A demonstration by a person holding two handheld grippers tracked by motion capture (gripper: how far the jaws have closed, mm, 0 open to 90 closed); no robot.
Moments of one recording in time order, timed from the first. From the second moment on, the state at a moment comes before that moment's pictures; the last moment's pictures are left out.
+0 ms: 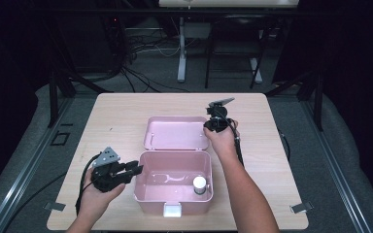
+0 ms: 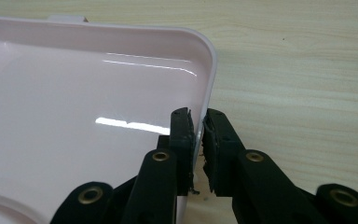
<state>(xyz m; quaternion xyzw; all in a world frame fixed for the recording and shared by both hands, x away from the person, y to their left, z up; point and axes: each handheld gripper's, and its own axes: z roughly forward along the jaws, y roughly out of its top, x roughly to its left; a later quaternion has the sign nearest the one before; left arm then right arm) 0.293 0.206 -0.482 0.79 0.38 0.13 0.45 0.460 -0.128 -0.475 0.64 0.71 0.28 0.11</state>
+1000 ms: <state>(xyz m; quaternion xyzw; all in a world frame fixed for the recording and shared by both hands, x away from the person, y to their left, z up) 0.293 0.206 -0.482 0.79 0.38 0.13 0.45 0.456 -0.129 -0.465 0.64 0.70 0.30 0.11</state>
